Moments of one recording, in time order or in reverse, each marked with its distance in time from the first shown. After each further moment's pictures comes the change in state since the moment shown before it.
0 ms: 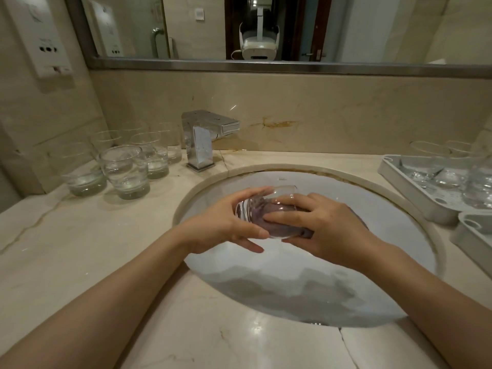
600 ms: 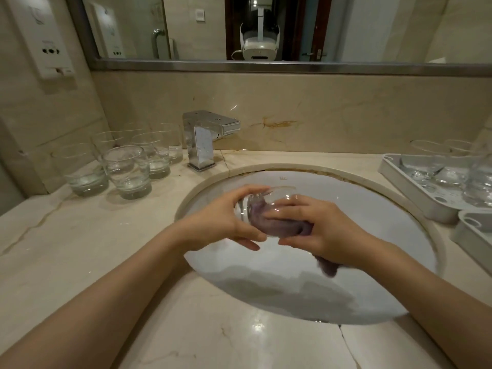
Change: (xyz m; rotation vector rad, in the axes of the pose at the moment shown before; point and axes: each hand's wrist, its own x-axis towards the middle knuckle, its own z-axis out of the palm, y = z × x) left_hand -0.002 0.005 0.000 0.193 0.069 0.050; right_hand 0.007 -0.014 -0.009 0.491 -0.121 0.273
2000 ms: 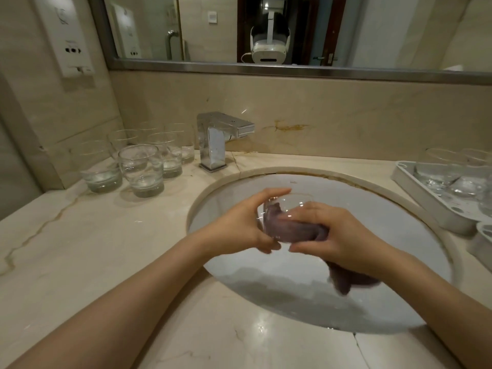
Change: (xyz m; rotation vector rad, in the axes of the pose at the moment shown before) left_hand -0.001 -0.006 0.008 0.216 0.052 0.083; right_hand -0.001 -0.001 -0.003 0.043 0.001 0.059
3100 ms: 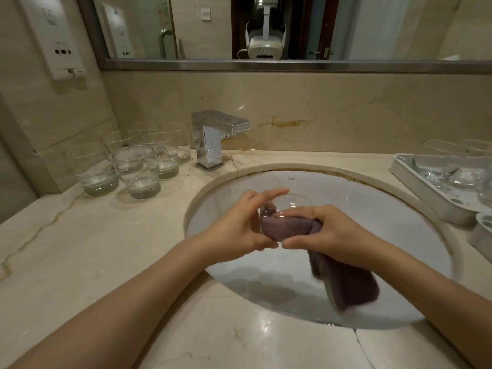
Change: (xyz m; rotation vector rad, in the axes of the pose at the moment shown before) left_hand -0.003 -0.008 0.002 0.209 0.013 0.142; right_hand 0.002 -0.009 0.005 0.395 -0.079 0.209
